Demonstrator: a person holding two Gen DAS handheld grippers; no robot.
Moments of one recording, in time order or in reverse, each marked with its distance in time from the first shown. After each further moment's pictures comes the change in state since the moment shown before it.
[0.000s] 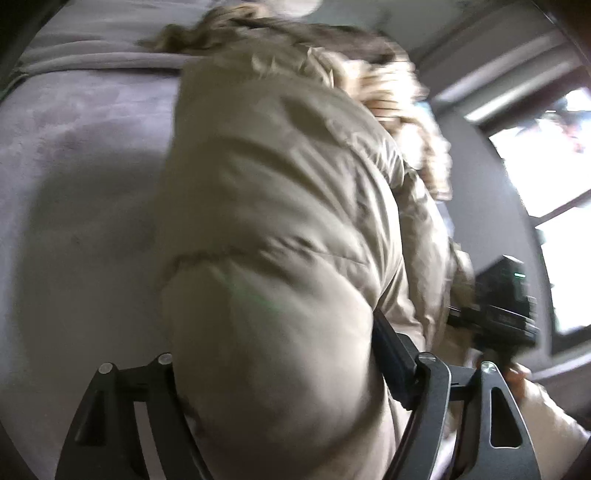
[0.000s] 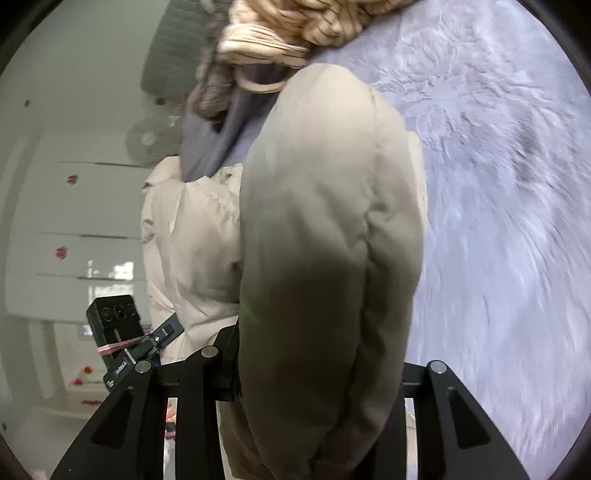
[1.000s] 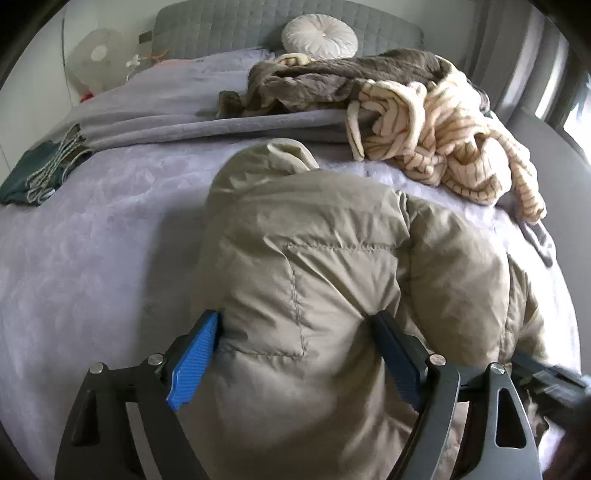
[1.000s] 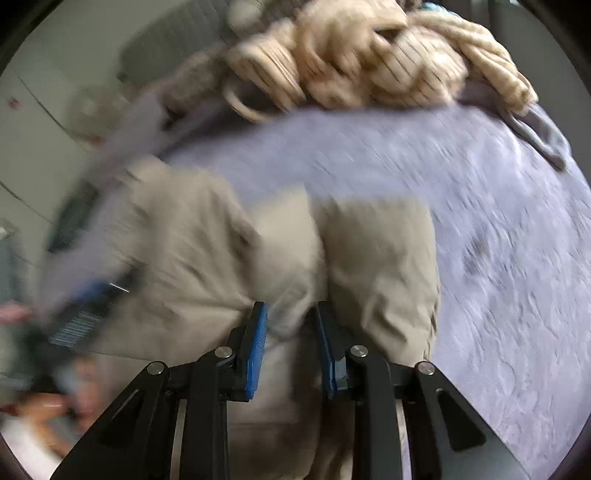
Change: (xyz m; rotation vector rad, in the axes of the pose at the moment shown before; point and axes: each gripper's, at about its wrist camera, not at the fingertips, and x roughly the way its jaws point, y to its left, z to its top) left arm 0.022 0.007 -0.005 0.117 -0.265 0.428; right arm 0.048 0.060 -0.024 -0.312 -0.246 -0.595
